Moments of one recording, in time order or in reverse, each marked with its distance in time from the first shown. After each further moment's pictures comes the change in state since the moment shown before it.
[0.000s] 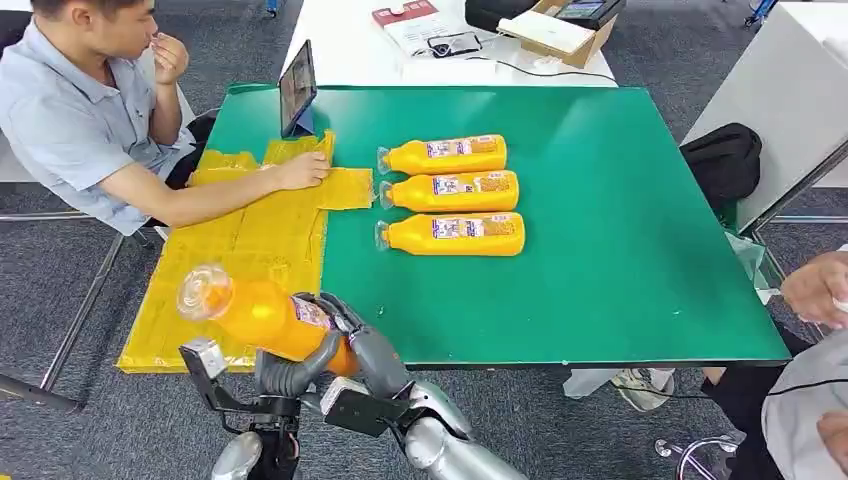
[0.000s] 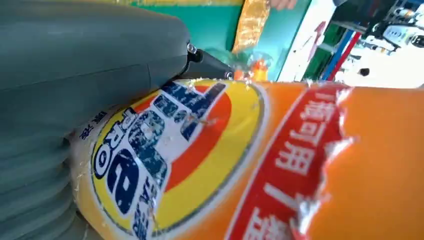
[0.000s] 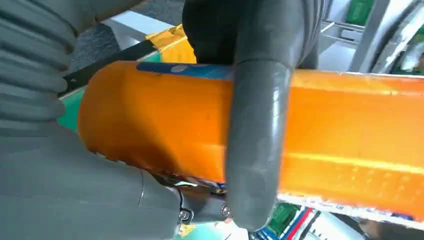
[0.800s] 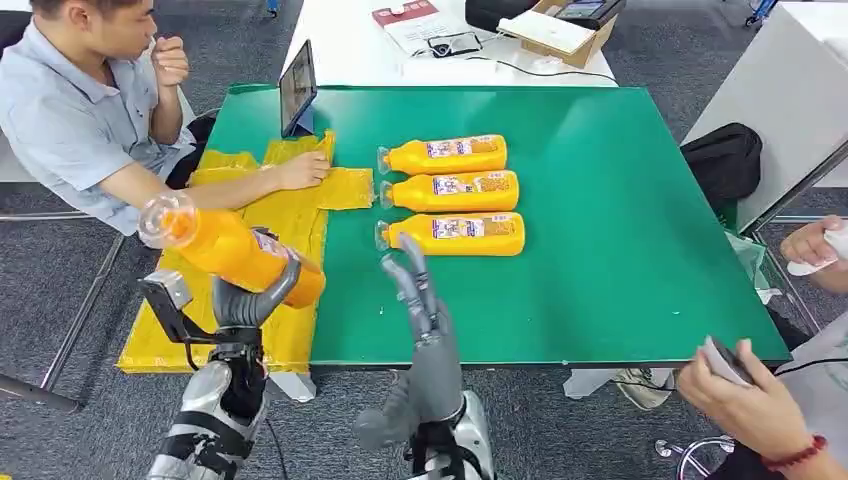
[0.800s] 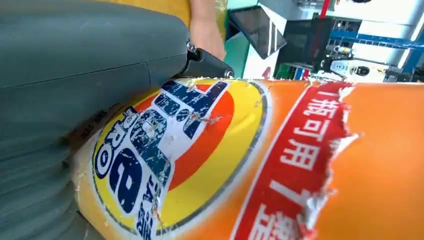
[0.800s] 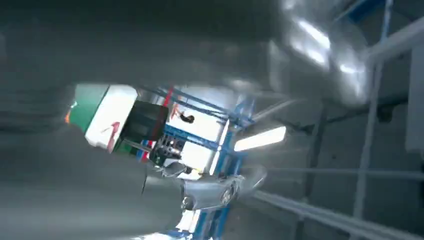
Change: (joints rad) left arm -0.273 0.045 0.158 0.147 -0.158 0.082 -0.007; right arm 0.213 -0.101 0.010 -0.819 0.092 -0.444 -0.040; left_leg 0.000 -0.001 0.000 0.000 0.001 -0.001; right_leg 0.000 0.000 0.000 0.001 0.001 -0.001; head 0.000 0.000
